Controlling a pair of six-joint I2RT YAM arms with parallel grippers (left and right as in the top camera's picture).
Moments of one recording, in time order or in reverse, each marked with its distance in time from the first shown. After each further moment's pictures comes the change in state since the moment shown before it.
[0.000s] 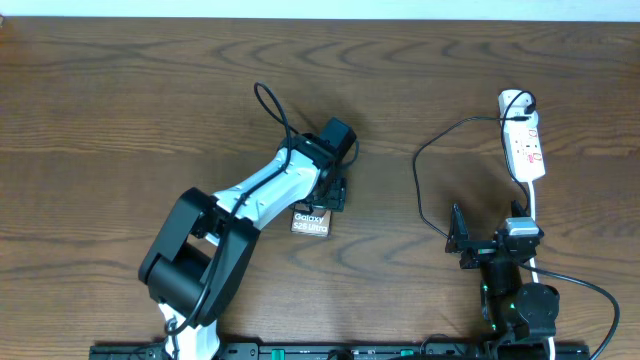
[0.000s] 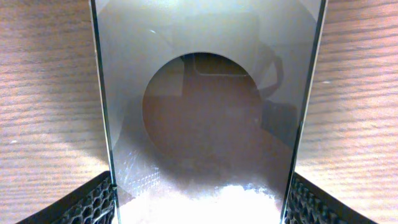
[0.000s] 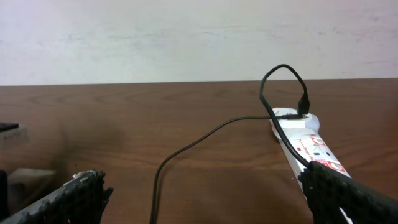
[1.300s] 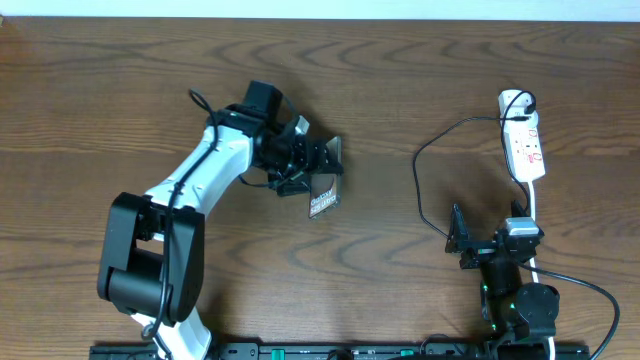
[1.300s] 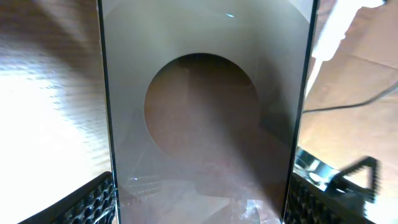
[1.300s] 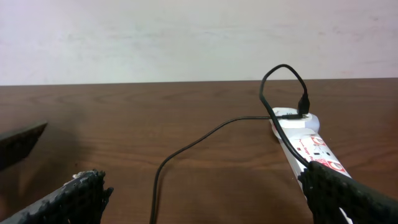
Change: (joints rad) left arm 0.315 -0.077 0.000 0.029 0.817 -0.084; right arm 0.000 0.001 0.000 0.000 0.000 0.000
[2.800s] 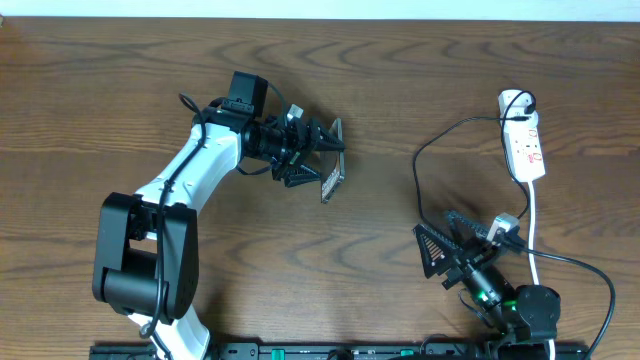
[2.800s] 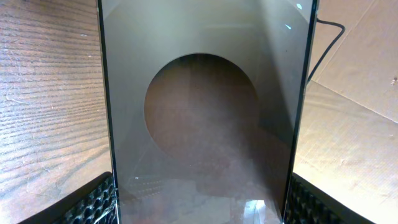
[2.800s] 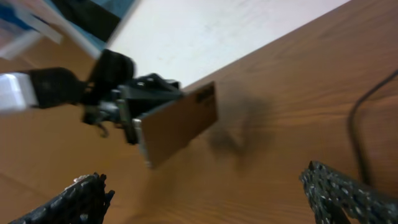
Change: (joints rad) left arm 0.052 -0.002 0.000 0.131 0.214 -0.232; right arm 0.000 0.000 0.000 0.053 -0.539 0.667
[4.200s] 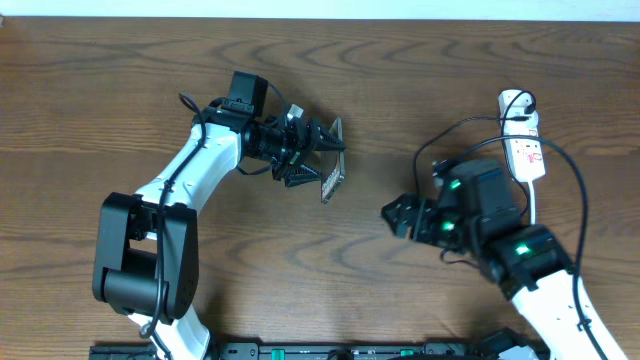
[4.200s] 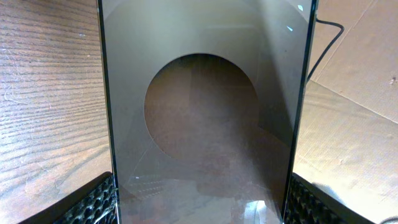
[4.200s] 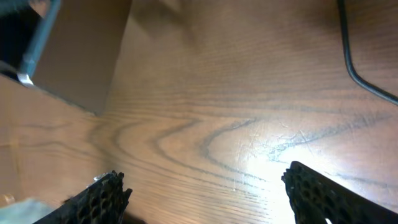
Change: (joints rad) left arm 0.000 0.000 0.000 0.003 0.003 -0.003; right arm 0.335 1.024 0.825 -0.748 0.257 -0.037
